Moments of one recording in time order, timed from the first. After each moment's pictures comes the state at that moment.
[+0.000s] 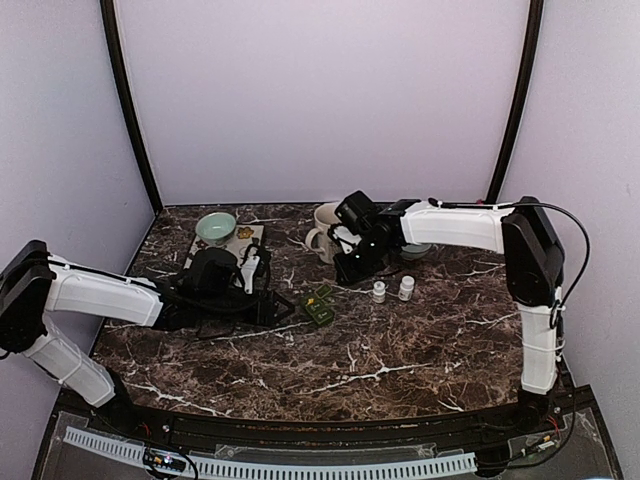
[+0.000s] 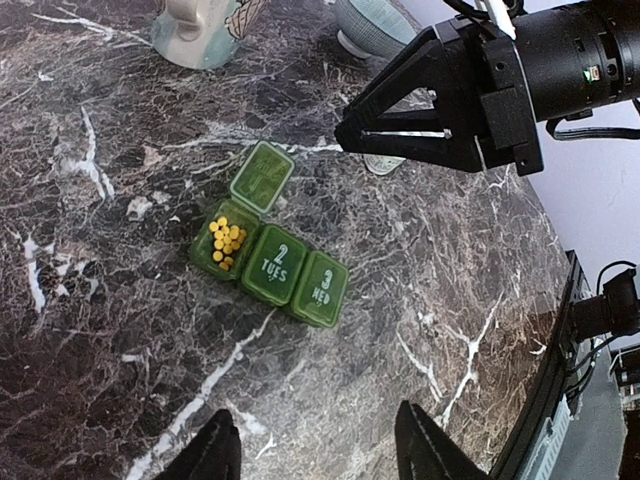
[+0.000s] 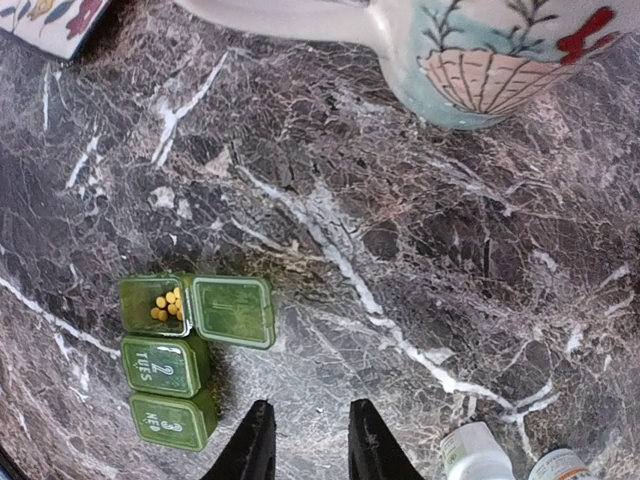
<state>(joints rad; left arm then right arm) -0.80 1.45 0.65 0.21 0.20 -0.54 0.79 2.05 1.64 -0.68 -0.05 0.26</state>
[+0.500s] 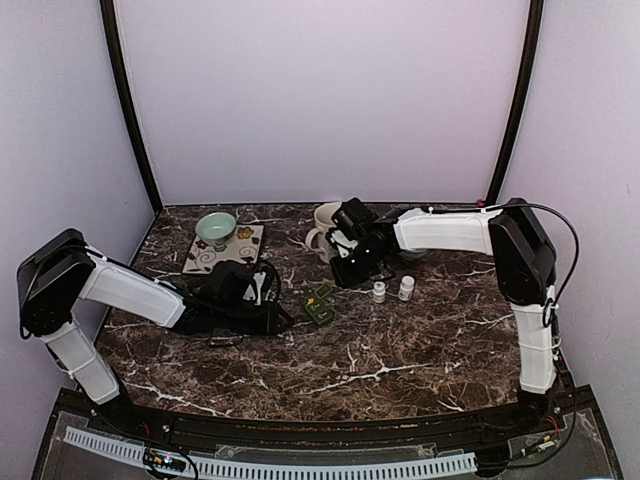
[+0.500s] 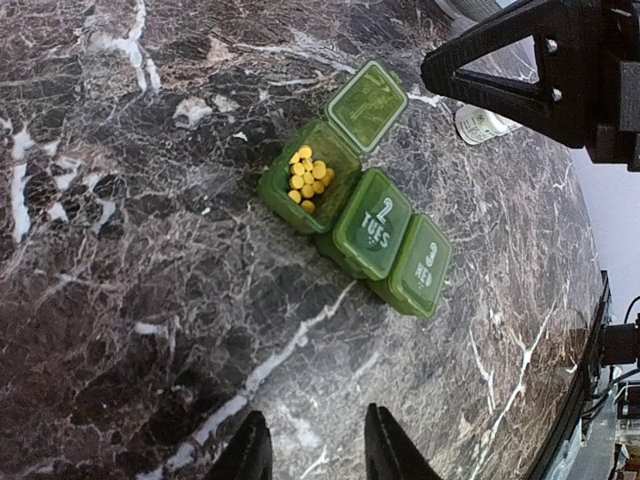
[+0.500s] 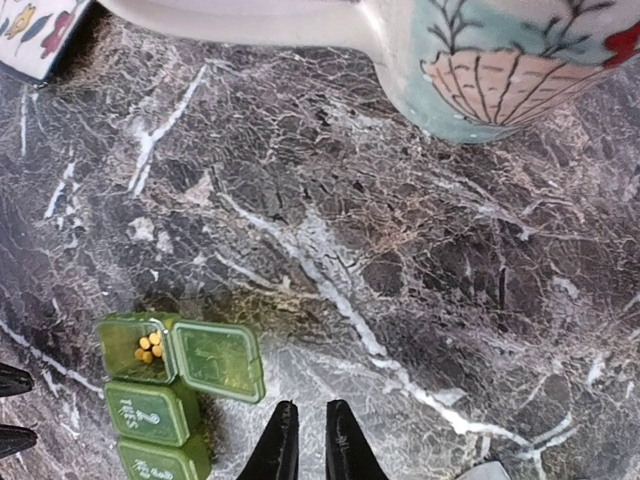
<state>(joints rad) -0.80 1.63 0.66 0.24 0.18 -0.67 0.79 2.11 1.63 -0.60 -0.04 0.29</state>
